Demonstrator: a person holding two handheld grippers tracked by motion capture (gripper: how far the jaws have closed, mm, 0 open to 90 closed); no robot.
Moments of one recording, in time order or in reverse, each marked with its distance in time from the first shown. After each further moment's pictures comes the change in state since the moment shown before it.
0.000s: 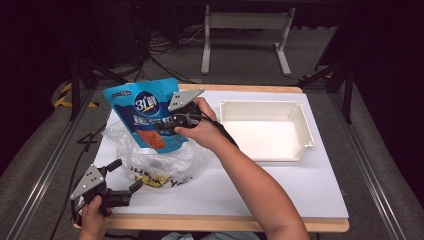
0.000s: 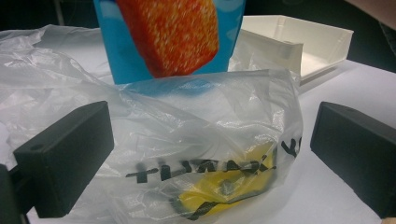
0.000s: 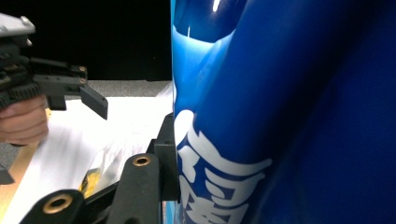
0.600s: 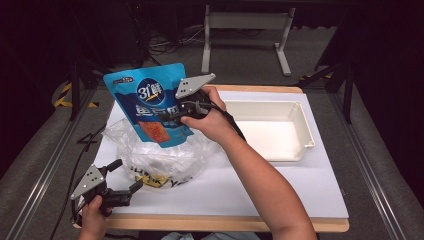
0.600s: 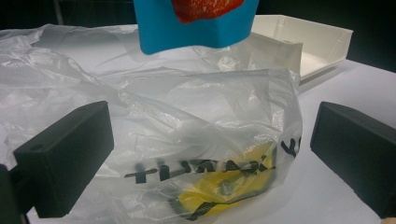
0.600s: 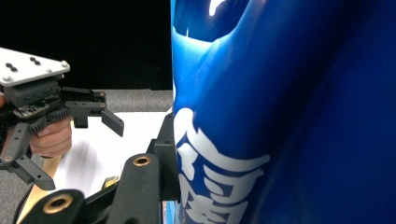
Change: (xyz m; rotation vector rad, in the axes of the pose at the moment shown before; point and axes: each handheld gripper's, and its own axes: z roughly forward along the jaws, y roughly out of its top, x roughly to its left) left arm 0.000 0.000 0.000 0.006 -0.002 0.001; right arm -0.004 0.029 -0.038 -0.028 0.012 0.007
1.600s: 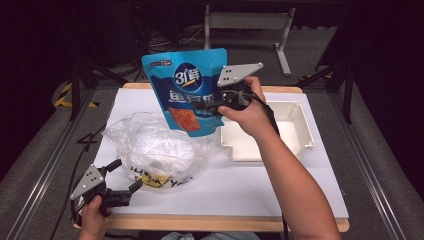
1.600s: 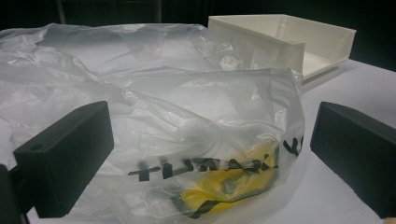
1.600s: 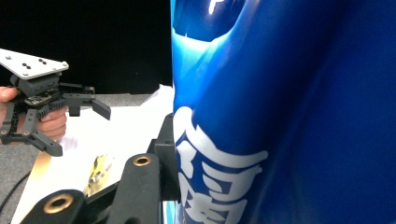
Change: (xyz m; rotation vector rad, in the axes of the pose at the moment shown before) left arm 0.000 -0.001 -0.001 -0.004 0.009 -0.004; right arm -0.012 -0.006 -0.095 -0.021 -0.109 0.009
